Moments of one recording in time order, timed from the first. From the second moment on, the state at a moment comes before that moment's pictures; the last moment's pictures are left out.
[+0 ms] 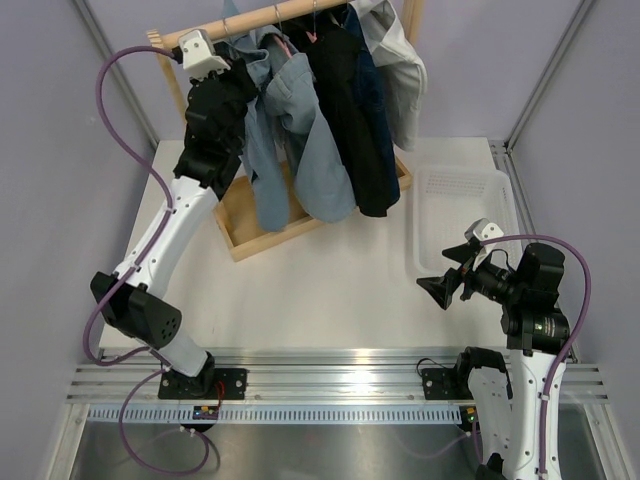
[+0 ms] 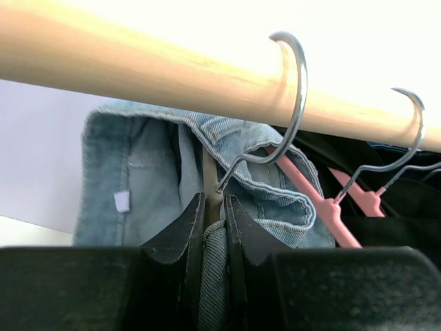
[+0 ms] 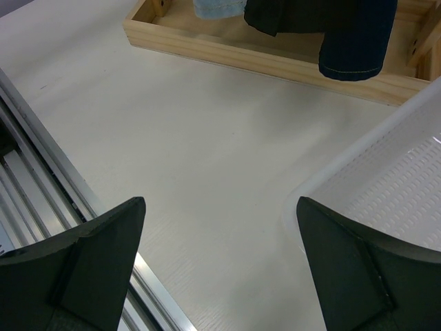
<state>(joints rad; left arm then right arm) -0.41 1.63 1.79 0.09 -0.49 -0.32 -0.19 0.54 0.81 -0.73 -0.98 -0.35</state>
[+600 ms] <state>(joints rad) -0.40 1.47 1.70 0.18 -0.36 -0.26 -0.19 0.54 0.81 -0.73 -0.98 -0.35</state>
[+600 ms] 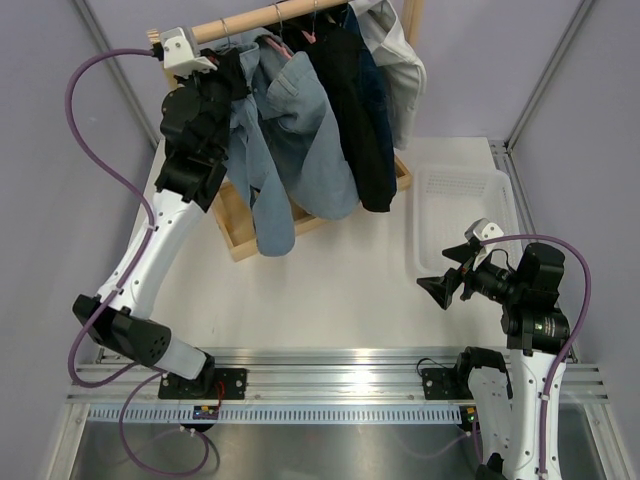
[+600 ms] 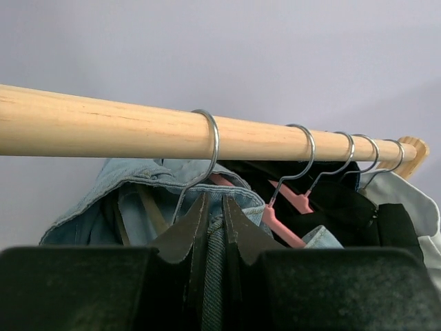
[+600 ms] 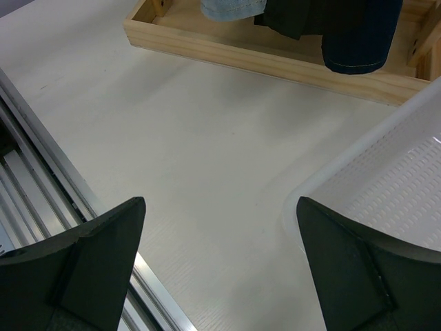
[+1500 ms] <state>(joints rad) -0.41 1.61 2.00 -0.43 -0.37 -0.52 -0.19 0.55 0.81 -0.73 -0.99 -0.35</state>
